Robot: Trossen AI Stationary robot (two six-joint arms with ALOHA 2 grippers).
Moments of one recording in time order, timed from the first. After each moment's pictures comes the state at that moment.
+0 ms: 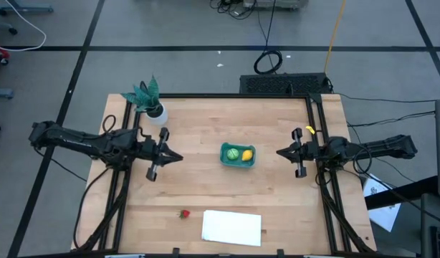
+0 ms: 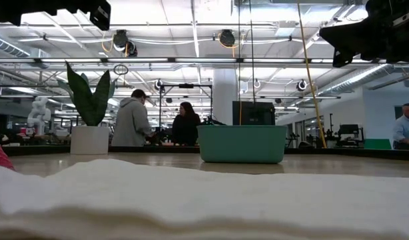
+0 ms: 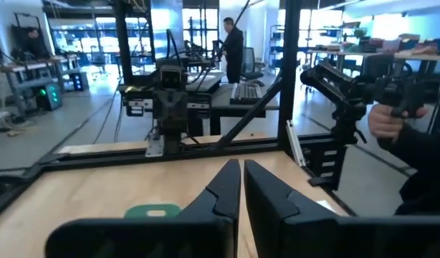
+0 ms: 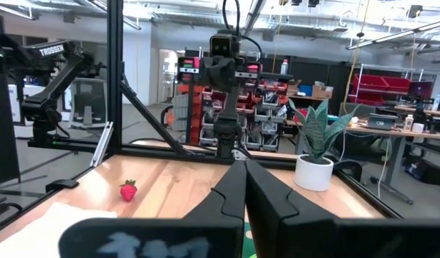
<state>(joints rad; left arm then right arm) -0.14 0.70 0.42 0.33 0.08 0.01 0.09 0.29 0.02 0.44 0.05 -0.09</state>
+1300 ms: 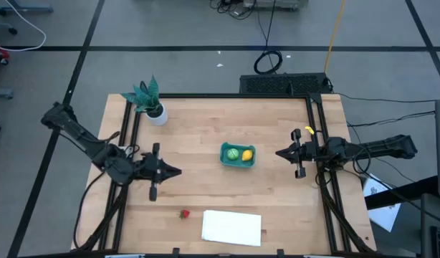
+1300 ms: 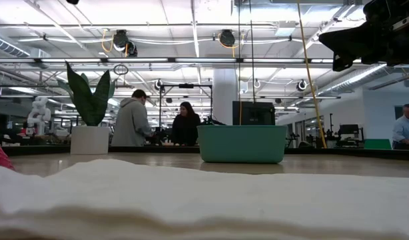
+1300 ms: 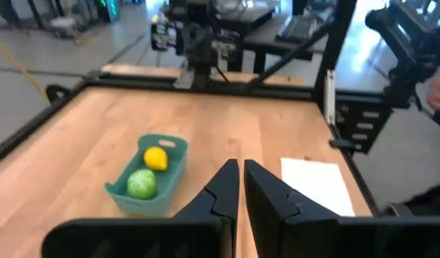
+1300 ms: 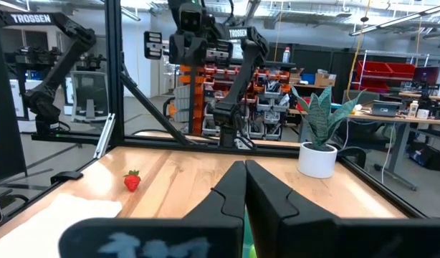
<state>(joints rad) -0.64 0.92 0.76 -0.16 -0.63 -0.28 0.09 0.29 0.02 0.41 0.05 -0.06</state>
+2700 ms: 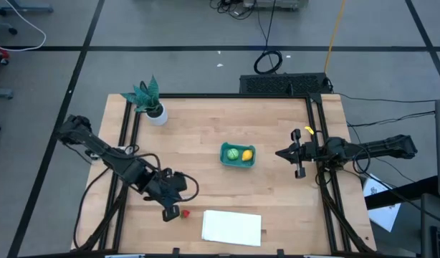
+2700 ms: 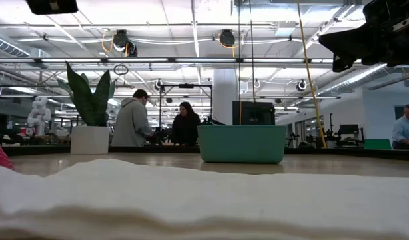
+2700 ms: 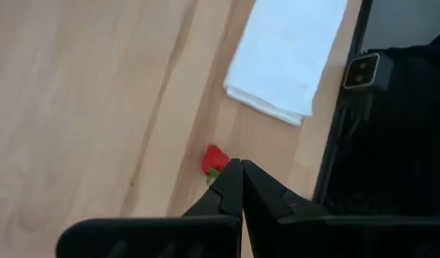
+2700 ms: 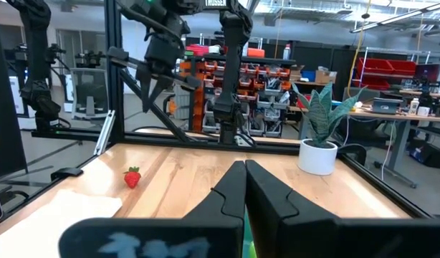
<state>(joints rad) -0.56 1.43 1.24 -0.88 -0.06 -0.90 0.09 0.29 0.02 0.39 0.05 -0.07</state>
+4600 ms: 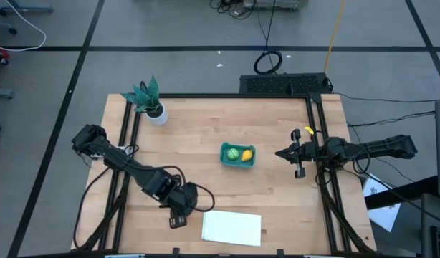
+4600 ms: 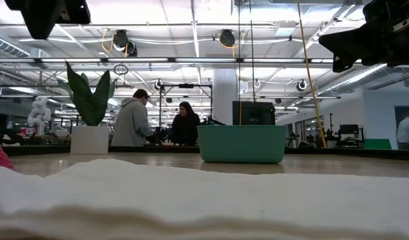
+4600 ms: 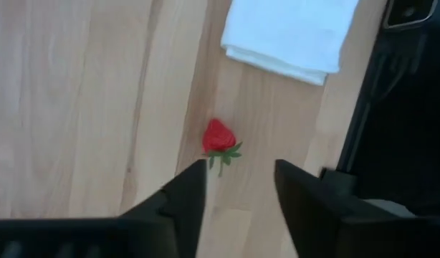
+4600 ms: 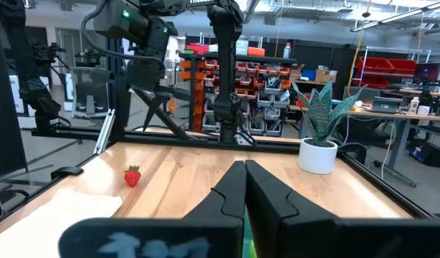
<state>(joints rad) -0.53 1.67 1.40 -1.02 0.07 -0.77 0.09 0.29 0.02 0.39 0.05 -0.06</state>
